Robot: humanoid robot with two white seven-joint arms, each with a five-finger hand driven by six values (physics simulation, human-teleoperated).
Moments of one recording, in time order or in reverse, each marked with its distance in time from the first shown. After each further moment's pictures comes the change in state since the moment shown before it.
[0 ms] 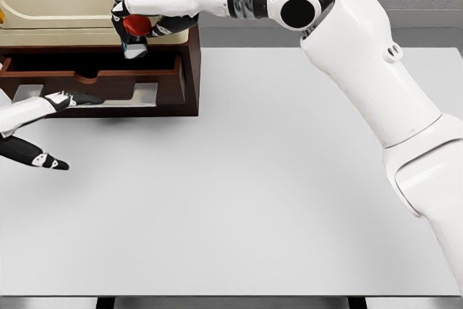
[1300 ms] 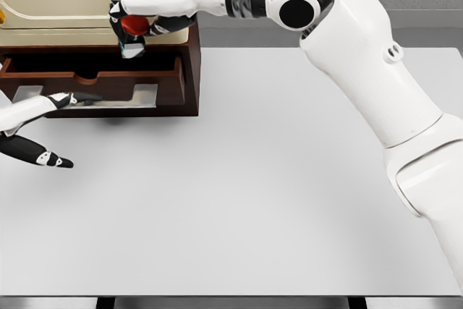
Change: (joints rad) left arm 0.014 -0.035 0.002 0.029 0.043 0.000 0.008; right arm 0.000 -0.003 0.001 -0.031 0.026 -0.001 -0.008
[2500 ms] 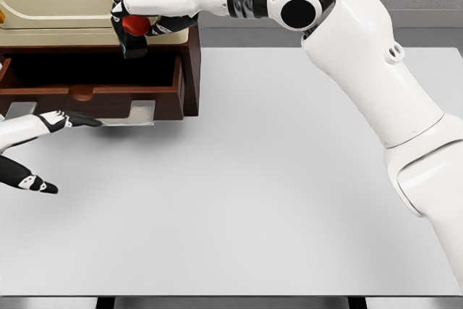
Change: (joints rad) left arm 0.055 0.168 0.009 -0.156 -0.005 -0.002 -0.012; right arm 0.002 -0.004 -0.001 0.002 0.001 0.000 0.000
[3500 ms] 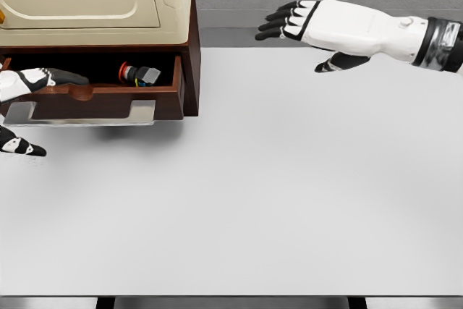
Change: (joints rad) left arm -0.133 -0.001 0.055 -0.013 0.005 0.001 -0.017; right arm 0.250 -0.772 0.071 -0.472 -0.210 0.001 -0.251
